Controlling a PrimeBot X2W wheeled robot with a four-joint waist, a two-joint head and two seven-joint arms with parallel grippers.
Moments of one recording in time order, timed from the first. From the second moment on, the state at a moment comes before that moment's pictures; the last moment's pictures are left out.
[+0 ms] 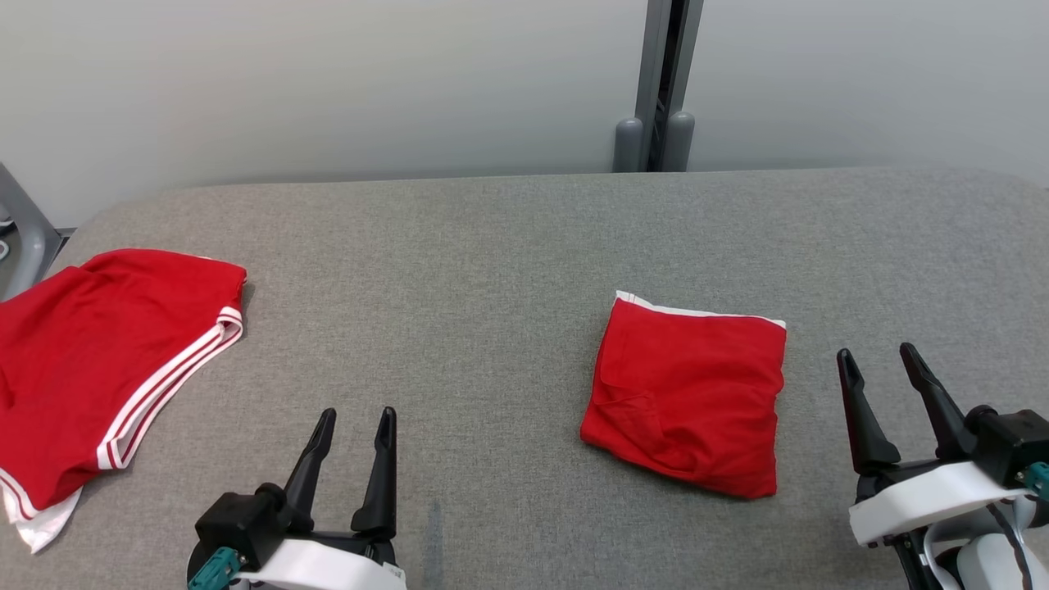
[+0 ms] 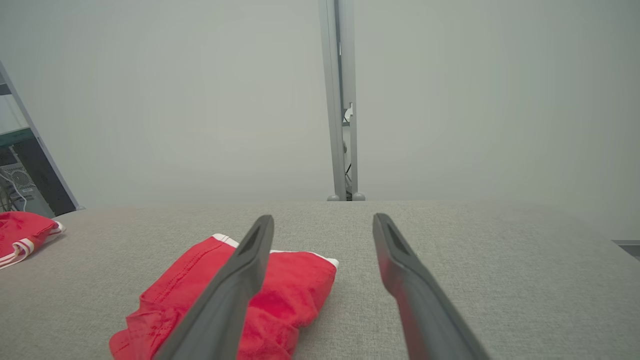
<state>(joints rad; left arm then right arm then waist) 0.00 0.05 -0.21 0.19 -0.41 -0.02 -0.26 -0.15 -0.18 0.09 0.31 0.30 0.13 -0.26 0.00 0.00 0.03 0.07</state>
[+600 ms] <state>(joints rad) -0.02 0.05 -0.25 0.20 -0.41 -0.02 -0.26 -0.21 -0.19 0.22 0.41 0.27 0.13 -0.26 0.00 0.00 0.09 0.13</state>
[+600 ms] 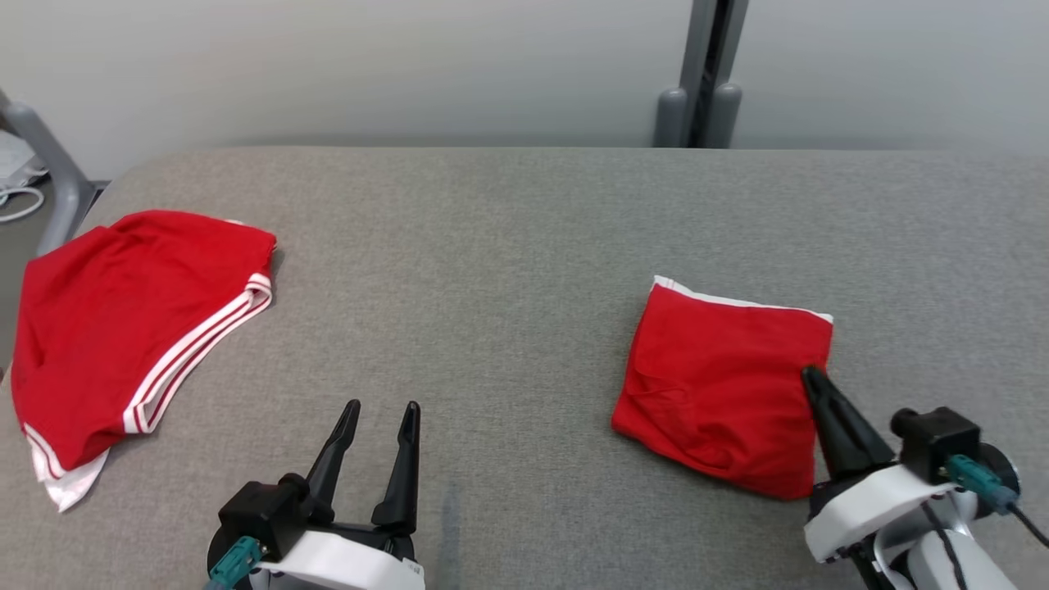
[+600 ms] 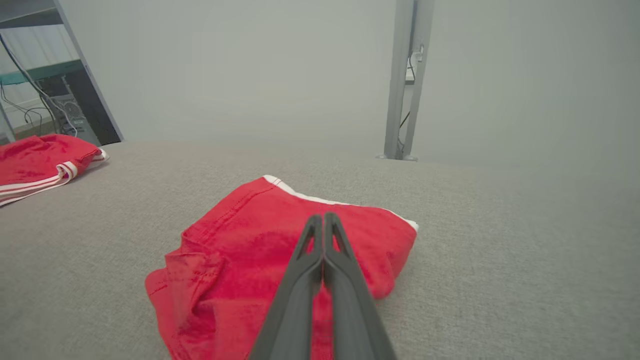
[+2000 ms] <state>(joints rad) -0.05 0.05 -0.28 0.21 -0.42 -0.01 -0.26 -0.37 -0.19 0.77 0.64 0.52 0.13 -0.26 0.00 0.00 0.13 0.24</state>
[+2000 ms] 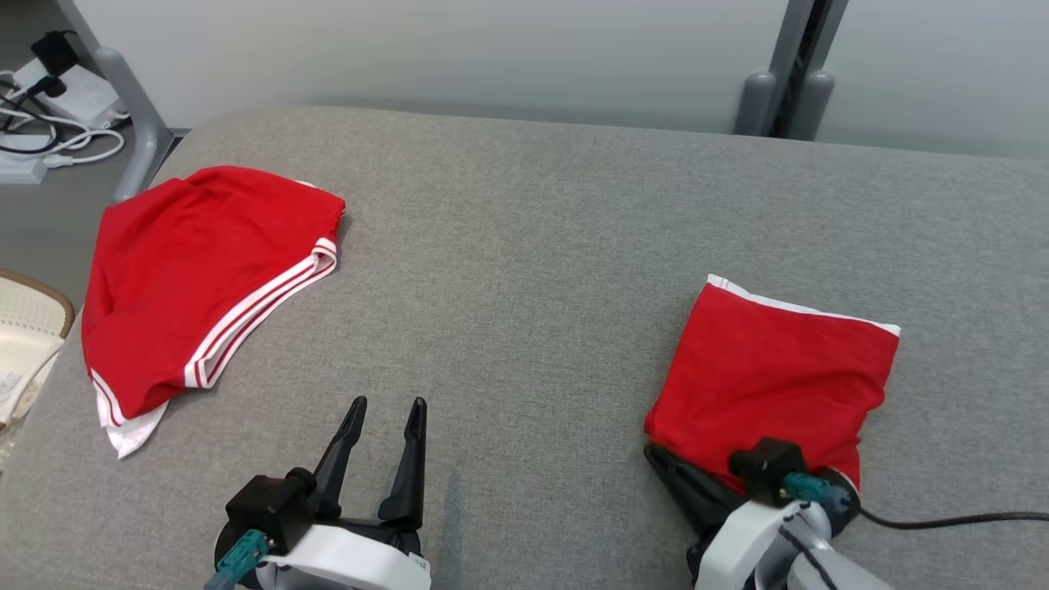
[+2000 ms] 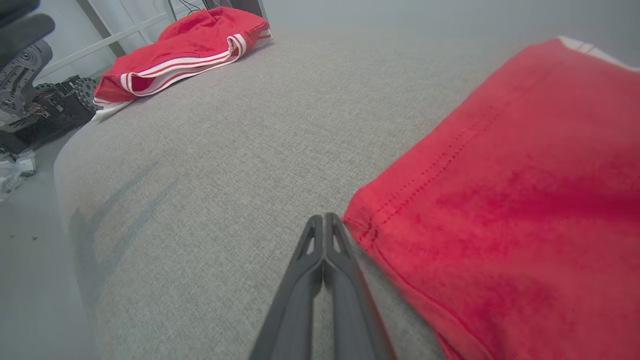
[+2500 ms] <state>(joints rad) -0.03 0.05 -0.22 0.21 -0.41 -0.02 -0.26 -0.36 -0.27 0.51 0.44 0.51 0.13 -0.26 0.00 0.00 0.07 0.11</state>
